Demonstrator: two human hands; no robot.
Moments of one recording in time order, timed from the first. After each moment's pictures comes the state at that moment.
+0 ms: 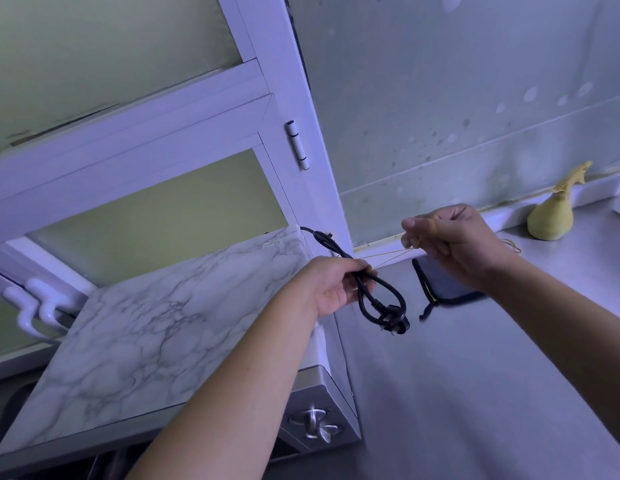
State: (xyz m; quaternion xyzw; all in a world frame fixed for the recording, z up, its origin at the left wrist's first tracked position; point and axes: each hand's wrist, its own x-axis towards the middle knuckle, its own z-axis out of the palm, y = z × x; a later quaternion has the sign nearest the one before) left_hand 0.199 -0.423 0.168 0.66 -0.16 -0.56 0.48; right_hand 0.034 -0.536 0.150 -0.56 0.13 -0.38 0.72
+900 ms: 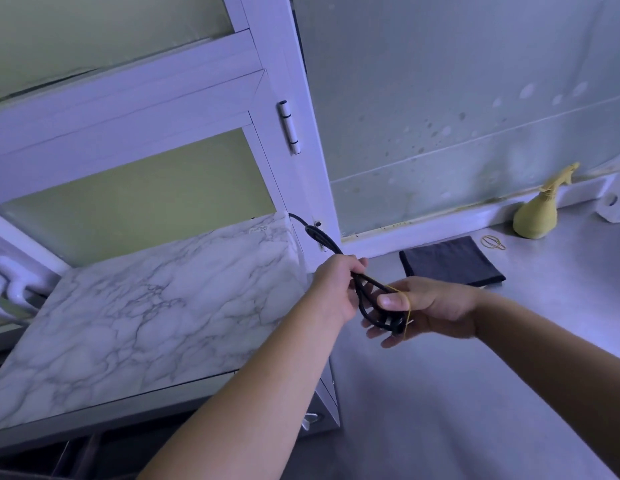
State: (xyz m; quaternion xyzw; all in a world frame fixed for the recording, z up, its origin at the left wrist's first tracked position) left_hand 0.168 -0.437 0.131 0.58 0.01 -0.52 0.62; right_hand 0.016 -0.505 0.105 -0.60 0.20 0.06 0.77
